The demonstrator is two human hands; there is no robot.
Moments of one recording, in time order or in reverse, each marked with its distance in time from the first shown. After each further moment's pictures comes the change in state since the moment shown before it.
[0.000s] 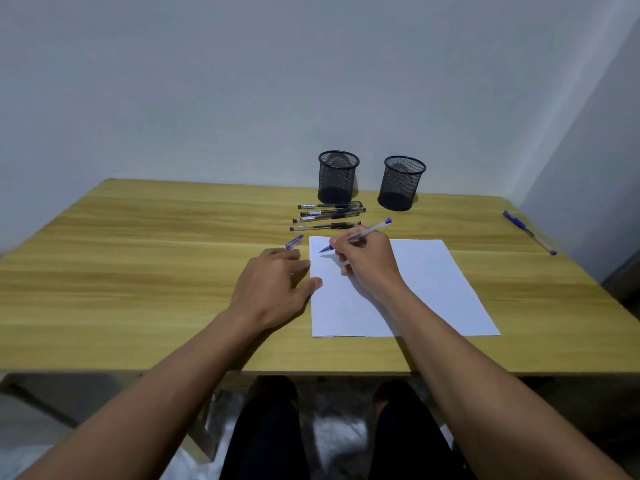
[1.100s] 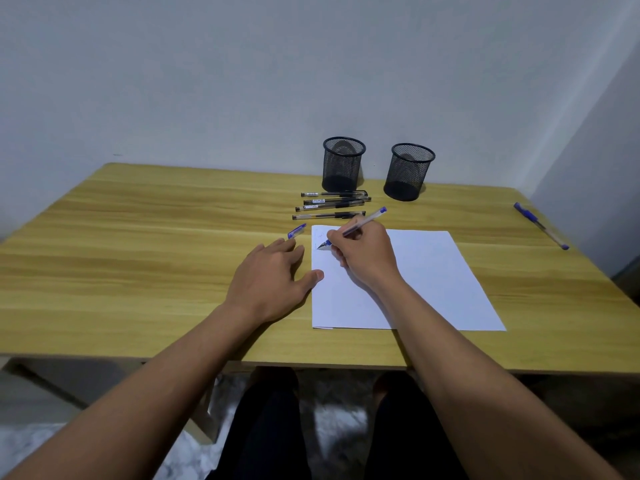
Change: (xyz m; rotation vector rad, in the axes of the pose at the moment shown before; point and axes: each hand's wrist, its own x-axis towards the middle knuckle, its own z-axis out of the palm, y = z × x) left_hand -0.009 0.015 -0.008 0.068 -0.121 -0.101; right_hand 0.011 0.017 0.008 -0.179 0.018 -0.036
